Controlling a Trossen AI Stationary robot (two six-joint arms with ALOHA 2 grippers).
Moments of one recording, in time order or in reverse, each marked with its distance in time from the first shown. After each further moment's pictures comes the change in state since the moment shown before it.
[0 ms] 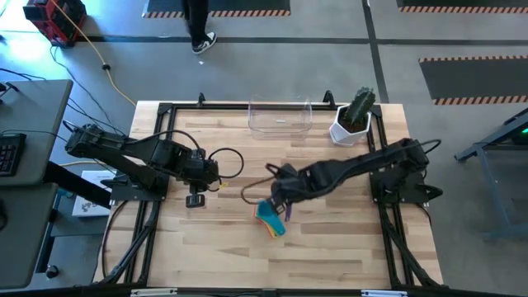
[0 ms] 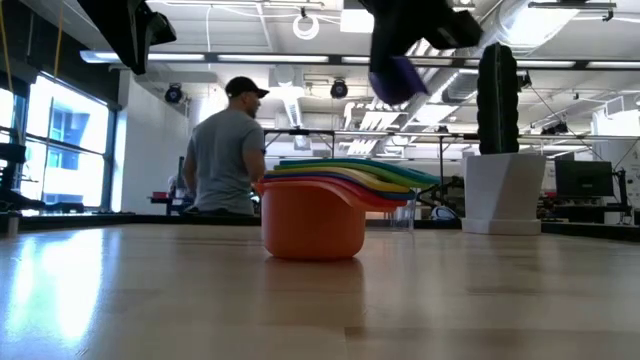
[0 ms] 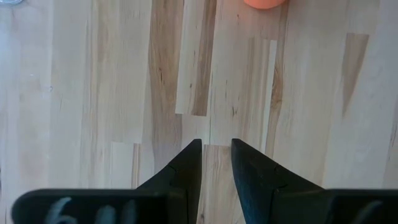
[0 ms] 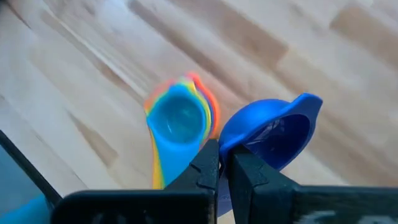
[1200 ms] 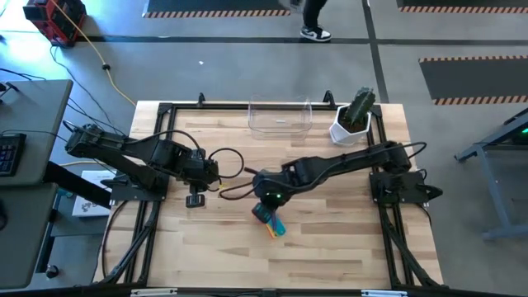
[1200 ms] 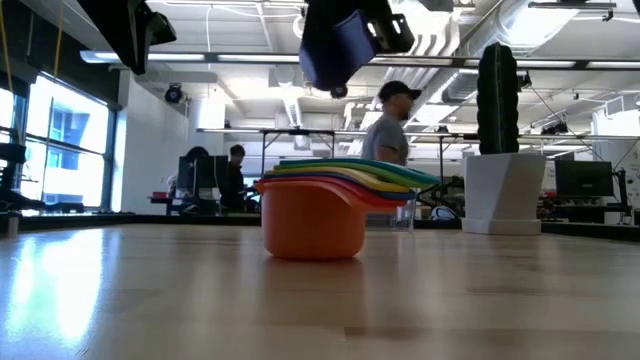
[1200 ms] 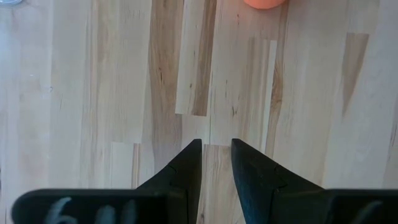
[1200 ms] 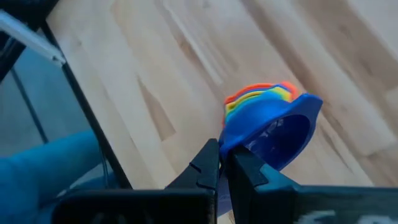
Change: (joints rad) left arm 0.000 0.000 0.000 0.000 0.000 0.000; right arm -0.056 0.150 0.206 0.077 -0.243 -0.282
